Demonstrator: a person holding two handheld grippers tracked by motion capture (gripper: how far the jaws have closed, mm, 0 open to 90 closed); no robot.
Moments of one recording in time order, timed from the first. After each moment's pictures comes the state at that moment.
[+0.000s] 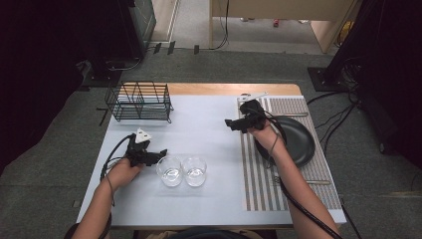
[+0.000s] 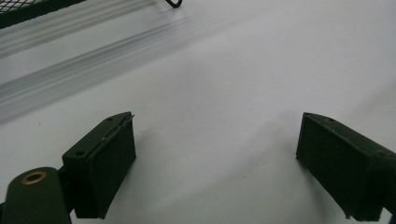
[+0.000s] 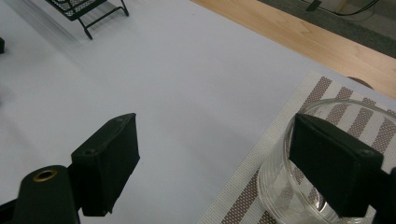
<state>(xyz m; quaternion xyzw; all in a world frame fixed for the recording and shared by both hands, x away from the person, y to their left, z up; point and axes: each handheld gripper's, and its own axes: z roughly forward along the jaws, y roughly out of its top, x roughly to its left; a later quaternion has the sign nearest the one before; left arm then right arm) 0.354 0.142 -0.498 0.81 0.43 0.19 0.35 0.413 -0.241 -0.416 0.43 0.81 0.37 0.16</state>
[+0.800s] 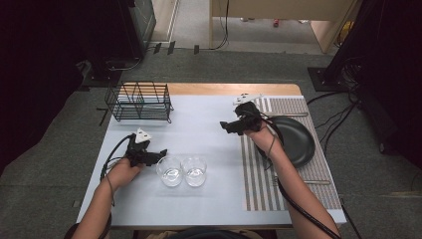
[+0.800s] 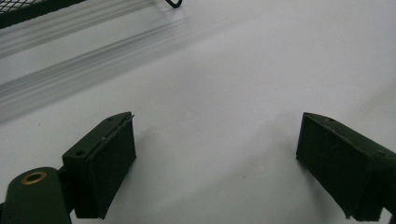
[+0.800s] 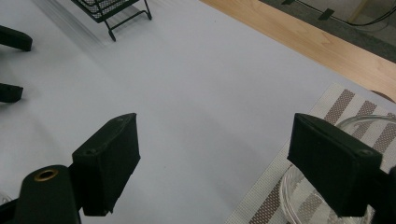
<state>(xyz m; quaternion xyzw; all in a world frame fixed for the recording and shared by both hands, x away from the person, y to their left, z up) 0.354 0.142 -0.498 0.81 0.43 0.19 0.35 0.405 -0.228 -0.412 0.40 0.82 0.38 0.15</state>
